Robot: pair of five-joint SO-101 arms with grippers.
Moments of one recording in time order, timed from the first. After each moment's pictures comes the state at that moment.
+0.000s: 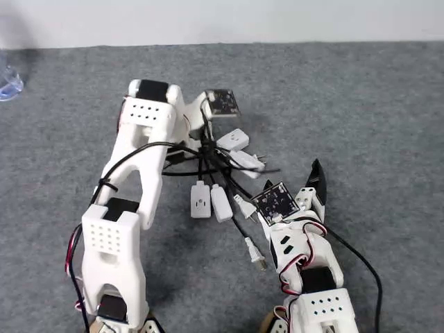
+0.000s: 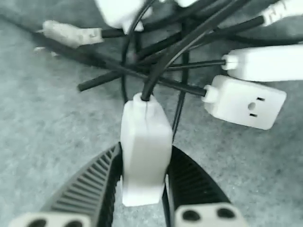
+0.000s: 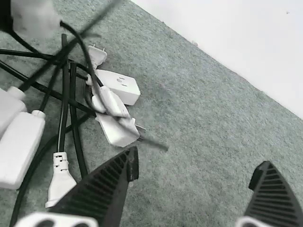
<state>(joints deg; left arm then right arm) 7.4 35.0 -36.4 98.8 -55.6 -12.1 -80.6 96.0 17.5 26.0</state>
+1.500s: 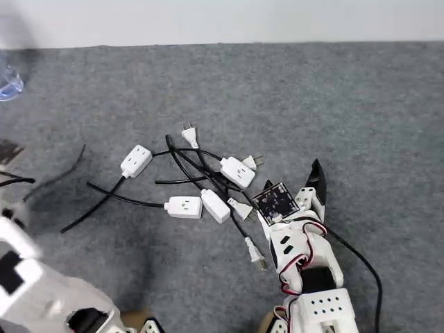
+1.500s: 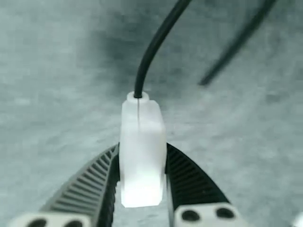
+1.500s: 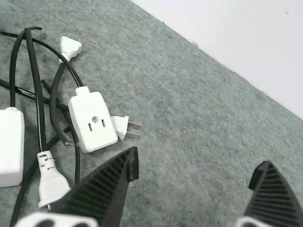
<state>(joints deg) -54.7 17.9 1.5 88.0 -65.6 -12.1 -80.6 96.0 17.5 26.0</state>
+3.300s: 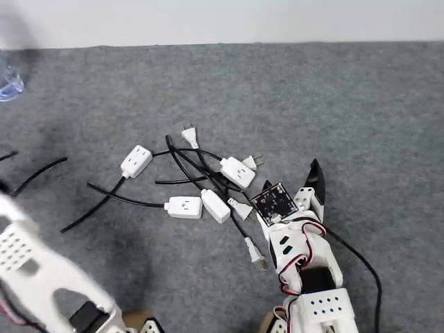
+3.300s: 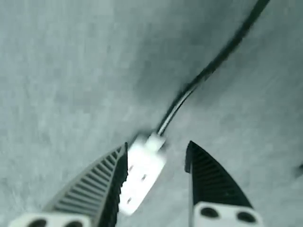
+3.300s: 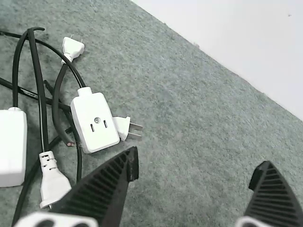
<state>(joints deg) -48.8 53.1 -61.7 99.6 -51.4 -12.7 -80.6 96.0 17.5 26.1</state>
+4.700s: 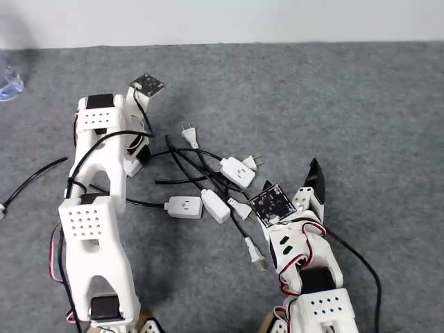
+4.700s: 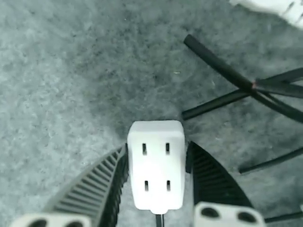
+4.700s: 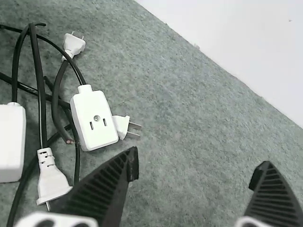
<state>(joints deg) -9.1 47.3 -32.9 83.8 -33.4 -12.7 -80.6 96.0 17.5 28.2</state>
